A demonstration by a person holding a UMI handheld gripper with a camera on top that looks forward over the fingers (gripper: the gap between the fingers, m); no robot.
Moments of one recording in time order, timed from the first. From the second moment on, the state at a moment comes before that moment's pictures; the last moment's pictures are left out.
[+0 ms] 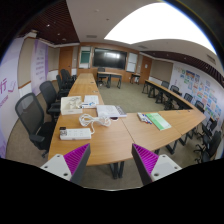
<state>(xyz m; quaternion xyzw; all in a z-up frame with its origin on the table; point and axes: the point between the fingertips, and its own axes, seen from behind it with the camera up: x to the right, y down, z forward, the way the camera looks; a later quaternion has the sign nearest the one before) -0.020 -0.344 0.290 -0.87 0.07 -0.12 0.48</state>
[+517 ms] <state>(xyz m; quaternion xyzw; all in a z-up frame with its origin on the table) -0.177 -0.266 0.101 -0.90 0.01 -0.04 0.43</state>
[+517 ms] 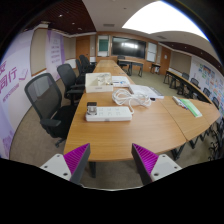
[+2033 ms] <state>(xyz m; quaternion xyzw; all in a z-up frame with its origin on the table) -0.055 0.044 0.204 -0.80 0.01 -0.06 0.60</state>
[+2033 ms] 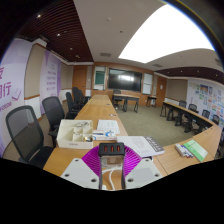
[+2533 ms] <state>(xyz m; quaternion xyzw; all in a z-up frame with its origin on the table) 0.060 0.013 0.015 -0.88 0.03 -0.06 0.48</state>
